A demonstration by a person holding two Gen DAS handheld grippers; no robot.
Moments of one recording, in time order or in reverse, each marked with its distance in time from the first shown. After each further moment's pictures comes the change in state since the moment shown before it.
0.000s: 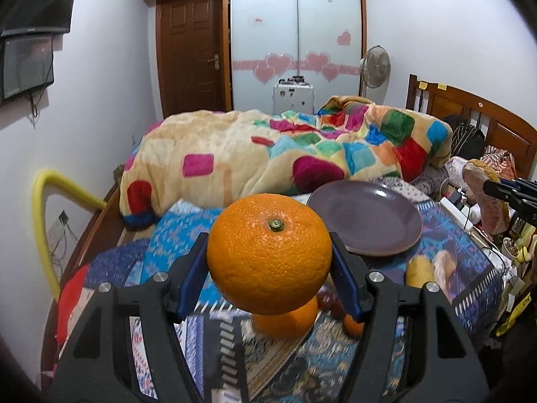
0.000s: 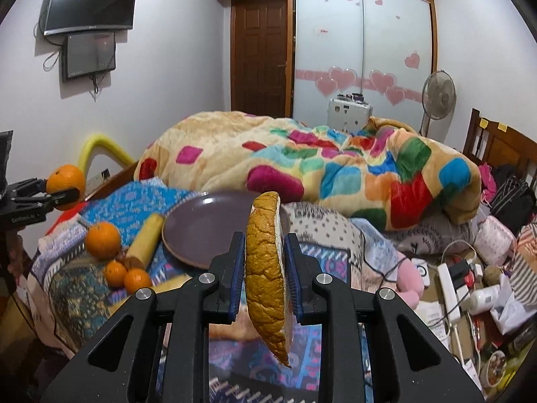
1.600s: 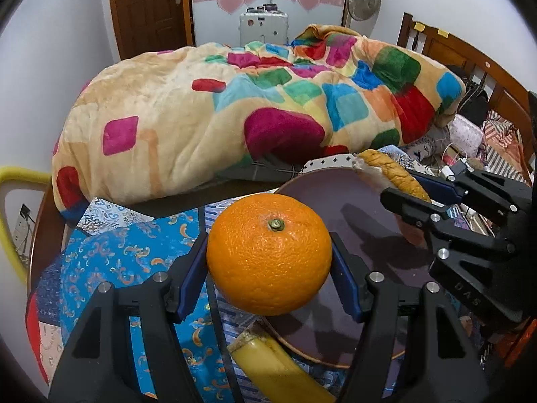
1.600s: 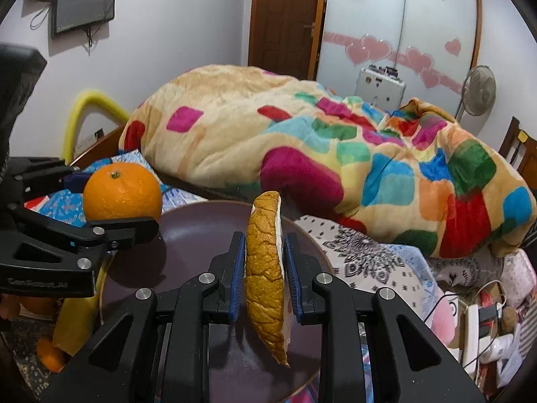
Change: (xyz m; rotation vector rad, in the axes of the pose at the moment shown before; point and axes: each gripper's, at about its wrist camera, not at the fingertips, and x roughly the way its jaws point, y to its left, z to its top) left arm 0.179 -0.064 0.060 0.042 0.355 -0.105; right arm 0.164 0.025 0.037 -0.111 0.199 0.040
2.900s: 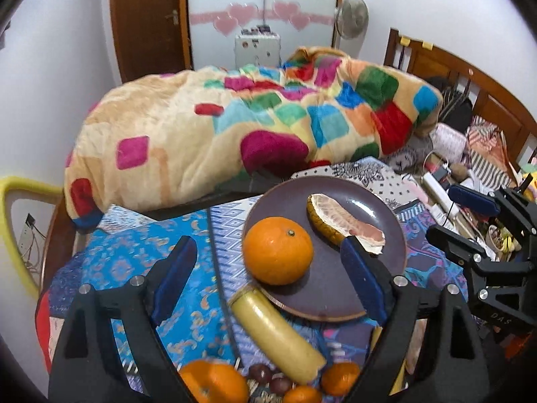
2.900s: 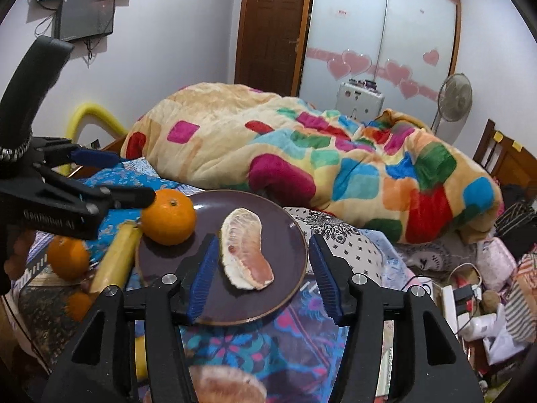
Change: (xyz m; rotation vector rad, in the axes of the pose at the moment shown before) left arm -0.079 -0.006 -0.019 0.013 -0.109 -0.012; right arm -0.085 0.008 -0.026 0.015 -0.075 -0.080
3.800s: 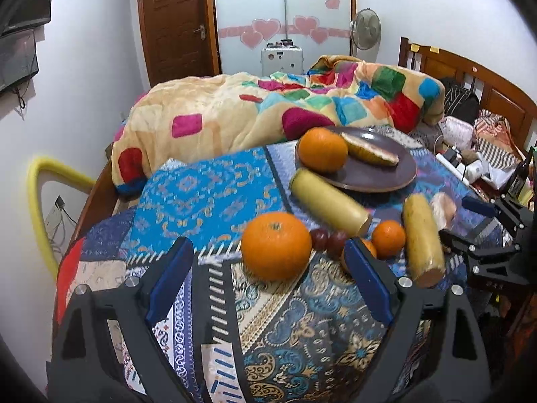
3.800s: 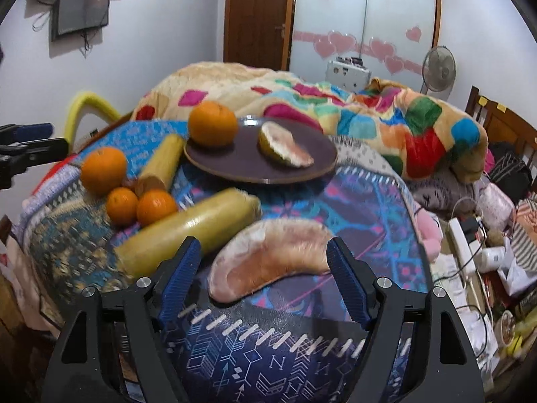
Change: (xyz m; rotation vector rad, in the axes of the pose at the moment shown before) left arm -0.071 0.035 -0.137 -0.002 -0.069 0.103; right arm -0.021 0.049 -0.103 0.082 0.058 -0.043
